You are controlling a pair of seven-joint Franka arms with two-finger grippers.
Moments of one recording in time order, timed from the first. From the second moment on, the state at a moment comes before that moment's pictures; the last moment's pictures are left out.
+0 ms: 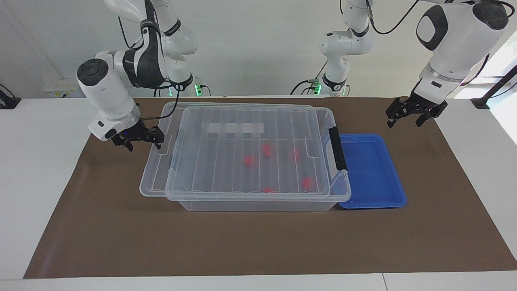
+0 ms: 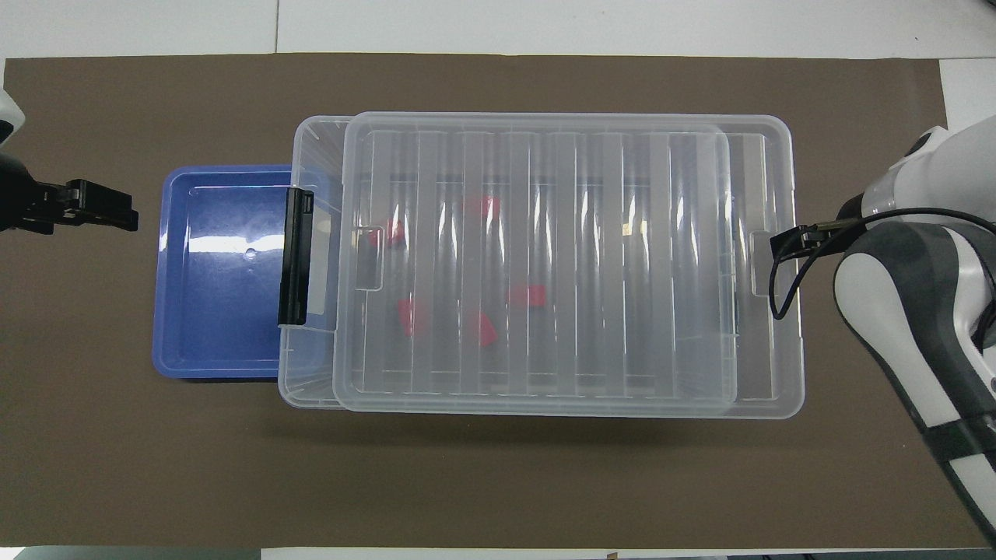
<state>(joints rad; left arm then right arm) 0.00 0.03 -0.06 -1.63 -0.01 1.67 -0.01 -0.12 0.06 0.10 -1.92 -0.02 1.93 -0.09</state>
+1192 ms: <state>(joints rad) -0.09 0.02 -0.08 -1.67 -0.01 1.71 -0.09 -0.12 0.06 -0.06 -1.92 -0.02 1.95 -0.37</state>
